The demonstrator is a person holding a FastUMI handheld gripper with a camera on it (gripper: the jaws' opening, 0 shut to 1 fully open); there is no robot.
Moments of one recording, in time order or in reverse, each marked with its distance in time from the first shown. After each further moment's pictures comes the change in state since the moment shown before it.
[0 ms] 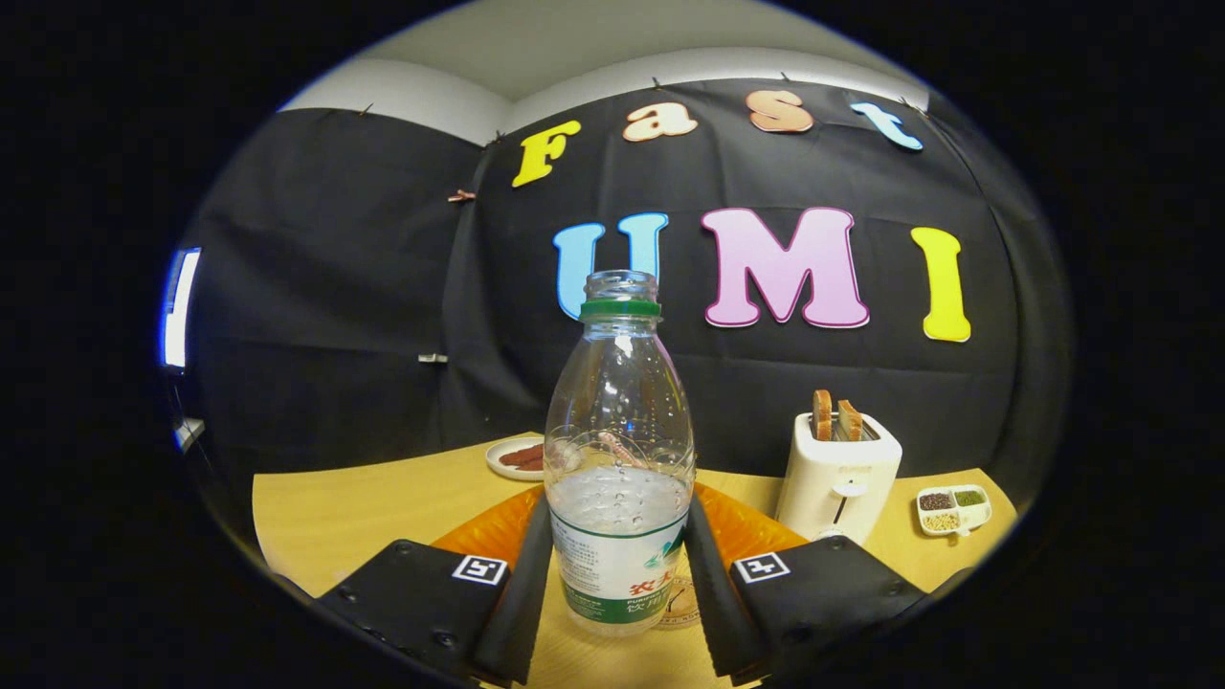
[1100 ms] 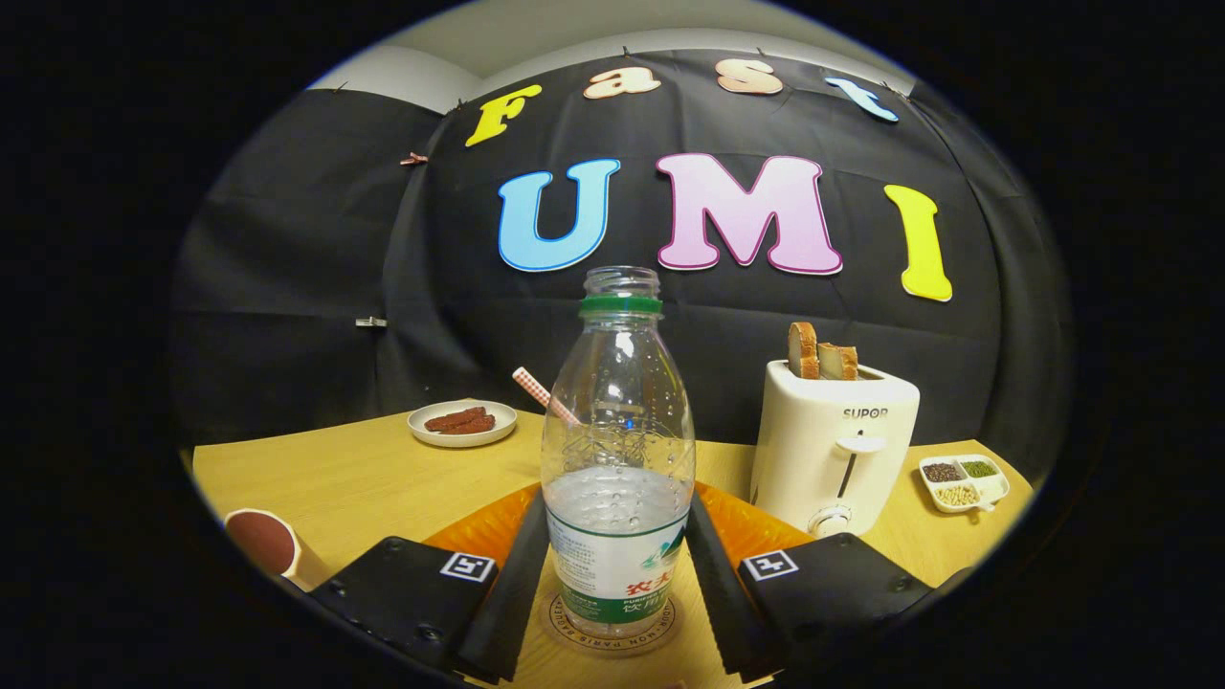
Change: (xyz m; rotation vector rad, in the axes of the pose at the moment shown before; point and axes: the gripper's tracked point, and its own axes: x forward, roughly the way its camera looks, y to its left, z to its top) arm 0.053 -0.050 -0.076 -0.032 0.099 -0.107
